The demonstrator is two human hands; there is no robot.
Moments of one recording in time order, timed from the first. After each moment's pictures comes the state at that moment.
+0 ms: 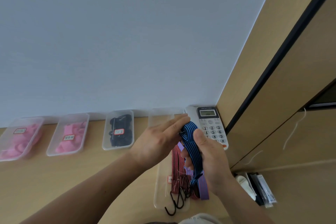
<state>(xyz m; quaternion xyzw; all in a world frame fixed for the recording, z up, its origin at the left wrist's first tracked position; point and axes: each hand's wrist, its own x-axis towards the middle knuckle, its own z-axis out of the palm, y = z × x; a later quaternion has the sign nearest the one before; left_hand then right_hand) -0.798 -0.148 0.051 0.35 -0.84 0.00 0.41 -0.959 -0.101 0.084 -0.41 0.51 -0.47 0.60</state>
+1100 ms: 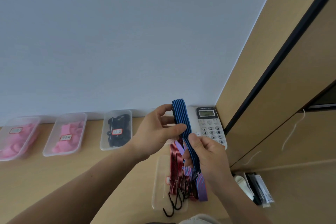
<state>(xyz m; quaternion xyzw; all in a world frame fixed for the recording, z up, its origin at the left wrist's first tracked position) -0.805 -0.151 0.094 0.46 -0.51 -0.58 0.44 -0.963 -0.106 0.077 -0.46 0.56 -0.45 0.52</state>
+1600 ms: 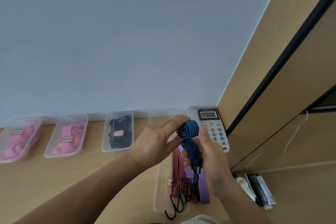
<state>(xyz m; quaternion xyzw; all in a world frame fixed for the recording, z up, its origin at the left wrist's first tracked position) -0.795 -0.153 0.061 0.39 -0.83 -0.07 0.40 -0.959 -0.111 0.079 -0.41 0.51 -0.45 0.60</state>
